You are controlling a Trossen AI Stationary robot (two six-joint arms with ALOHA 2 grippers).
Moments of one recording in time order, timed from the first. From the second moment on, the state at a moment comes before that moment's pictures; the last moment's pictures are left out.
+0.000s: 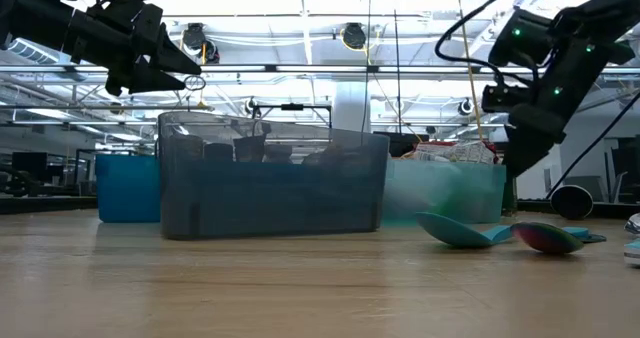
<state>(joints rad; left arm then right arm) -0.02 0.61 0.26 0.21 -0.71 -0.25 -0.40 0.89 0.42 -0.49 0.10 0.16</state>
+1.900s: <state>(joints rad) 0.01 1.62 1.24 0.07 0.09 -0.05 0.13 1.32 0.64 0.33 0.15 0.01</state>
